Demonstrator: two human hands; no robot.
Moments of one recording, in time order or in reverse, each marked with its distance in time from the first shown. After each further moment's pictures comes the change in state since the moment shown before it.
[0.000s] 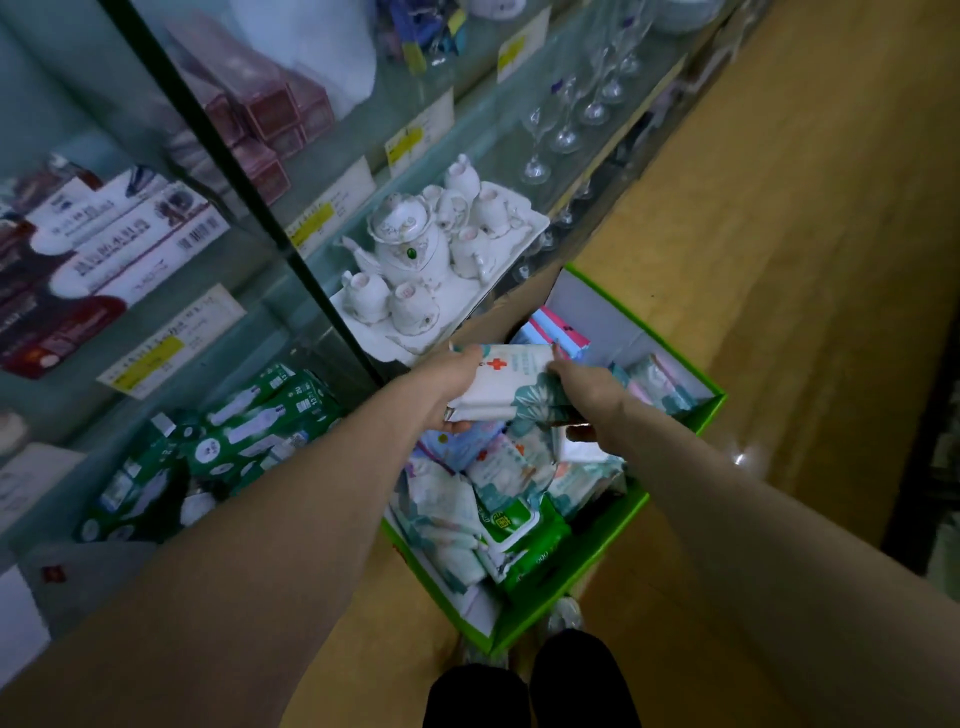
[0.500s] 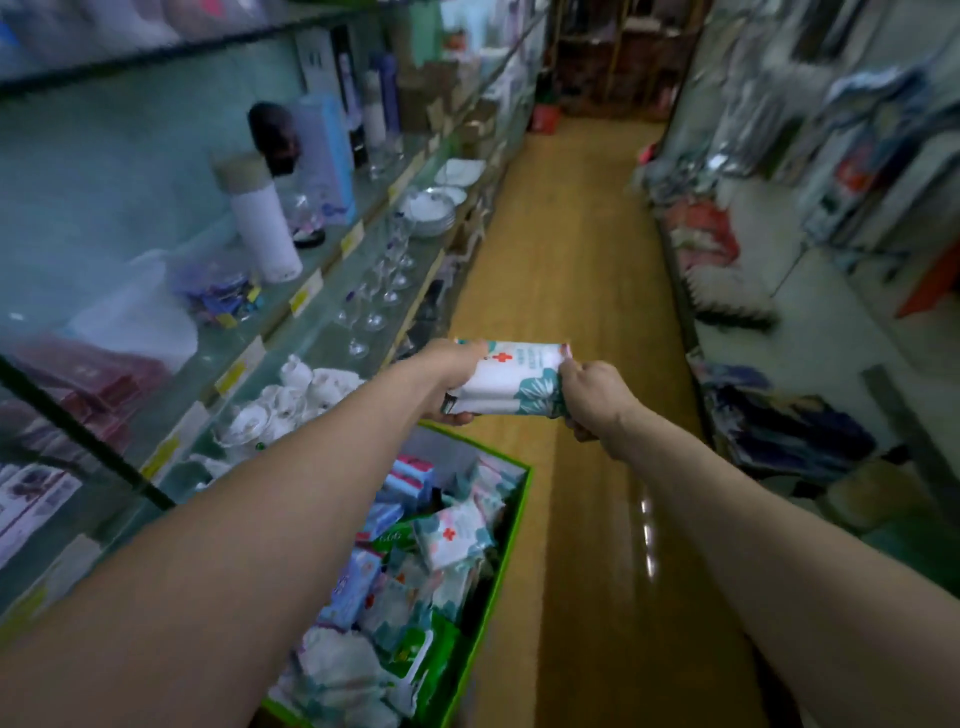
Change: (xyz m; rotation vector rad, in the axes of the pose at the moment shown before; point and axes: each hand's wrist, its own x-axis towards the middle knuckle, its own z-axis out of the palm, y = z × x) left_hand -0.167 0.147 0.109 0.315 -0.229 0.488; right_hand -0.175 -0.025 -0.164 -0.014 0.578 -0.339
